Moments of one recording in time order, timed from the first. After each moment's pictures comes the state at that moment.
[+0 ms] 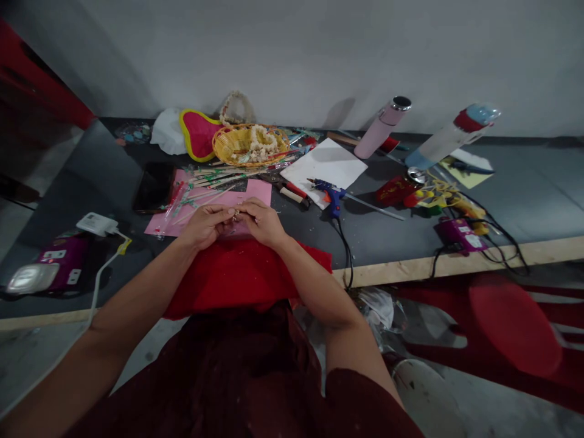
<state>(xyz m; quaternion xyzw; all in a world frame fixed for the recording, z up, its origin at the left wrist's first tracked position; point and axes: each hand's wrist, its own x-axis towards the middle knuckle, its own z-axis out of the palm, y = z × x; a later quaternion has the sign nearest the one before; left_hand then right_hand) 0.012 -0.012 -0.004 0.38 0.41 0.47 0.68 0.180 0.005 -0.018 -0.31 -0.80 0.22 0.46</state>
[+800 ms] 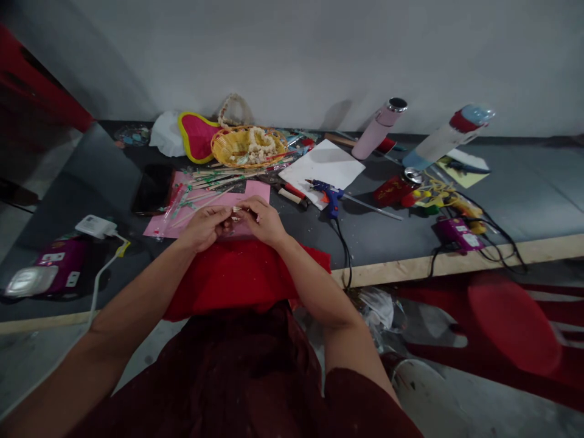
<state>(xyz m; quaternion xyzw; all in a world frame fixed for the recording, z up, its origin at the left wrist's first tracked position) 0.012 -0.011 -0.007 0.40 0.40 0.46 0.68 0.183 0.006 -0.013 -0.34 -0.79 0.21 0.46</state>
